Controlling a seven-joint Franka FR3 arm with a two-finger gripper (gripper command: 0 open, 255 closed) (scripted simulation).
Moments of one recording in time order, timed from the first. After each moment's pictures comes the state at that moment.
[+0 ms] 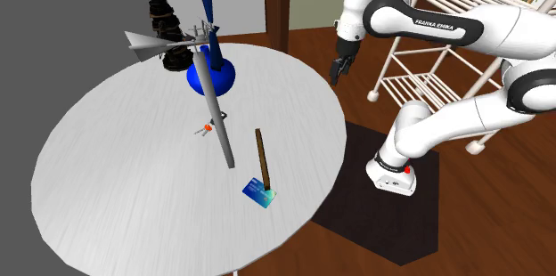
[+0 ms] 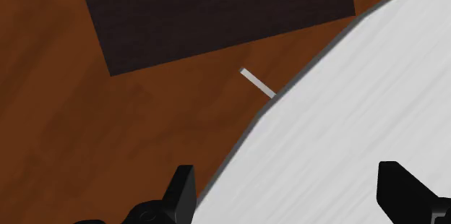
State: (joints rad) arm 0.00 -0.77 -0.06 -2.32 0.04 1.53 0.15
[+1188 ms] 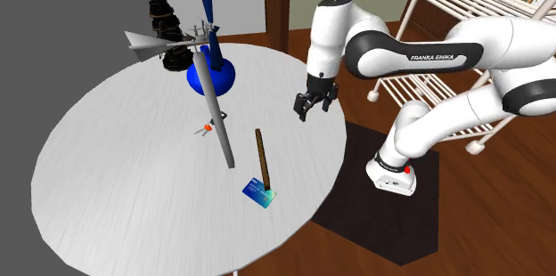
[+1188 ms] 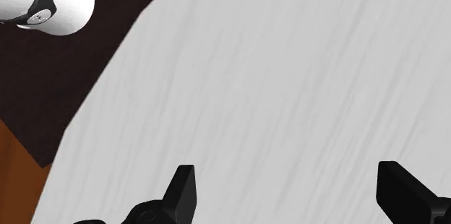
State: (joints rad) arm -0.01 -0.62 0.37 -2.21 0.29 1.63 0.83
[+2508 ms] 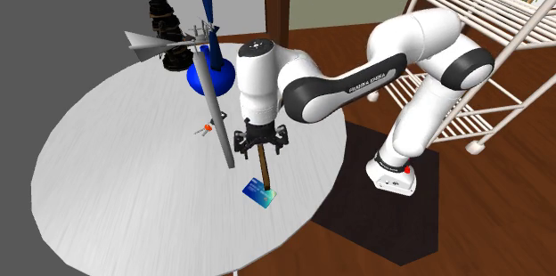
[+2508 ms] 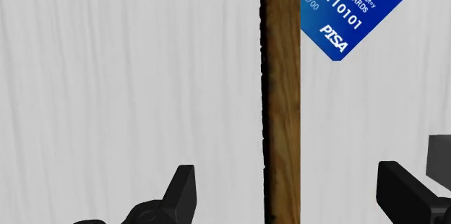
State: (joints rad) arm -0.08 -0.01 0.80 -1.77 0.08 1.80 1.61
